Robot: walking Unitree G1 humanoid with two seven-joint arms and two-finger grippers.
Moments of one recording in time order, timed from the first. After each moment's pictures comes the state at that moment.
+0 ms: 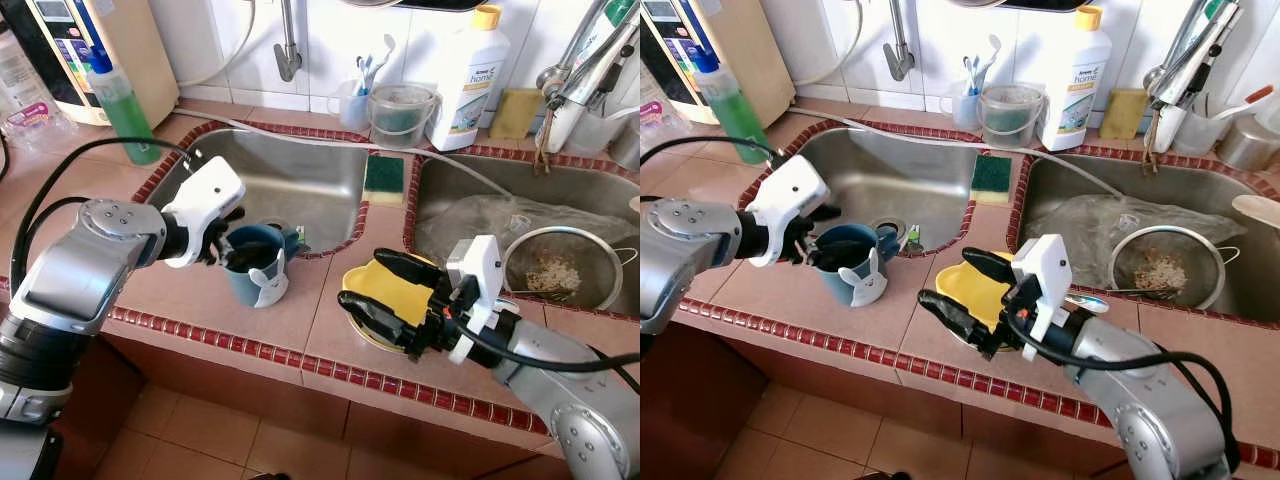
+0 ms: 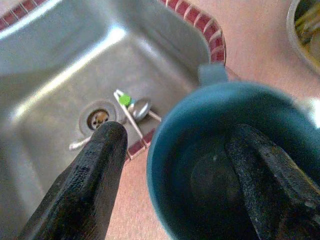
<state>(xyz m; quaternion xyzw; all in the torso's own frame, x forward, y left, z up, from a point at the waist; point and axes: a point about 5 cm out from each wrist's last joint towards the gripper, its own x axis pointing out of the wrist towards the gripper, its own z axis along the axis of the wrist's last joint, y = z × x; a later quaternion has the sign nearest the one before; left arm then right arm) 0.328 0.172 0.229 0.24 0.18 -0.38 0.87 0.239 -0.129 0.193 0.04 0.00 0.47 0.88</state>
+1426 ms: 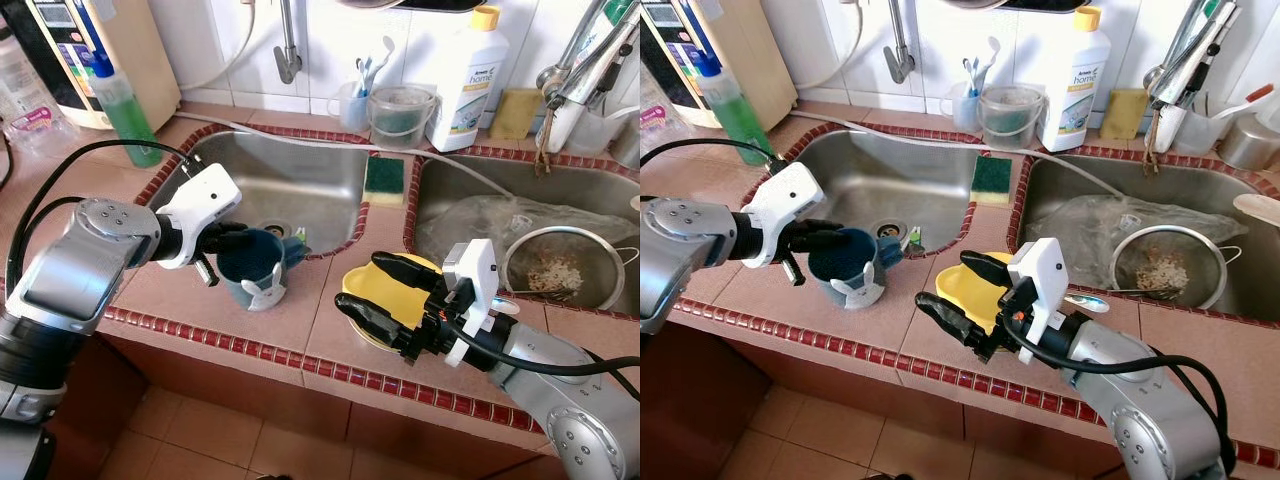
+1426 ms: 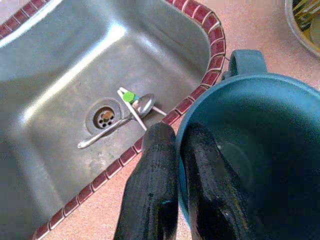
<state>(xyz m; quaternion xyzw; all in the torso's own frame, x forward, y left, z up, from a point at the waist) 0.328 0.177 0.230 0.27 0.18 -0.39 0.86 0.239 -0.126 0.191 0.04 0.00 0.47 0.88</state>
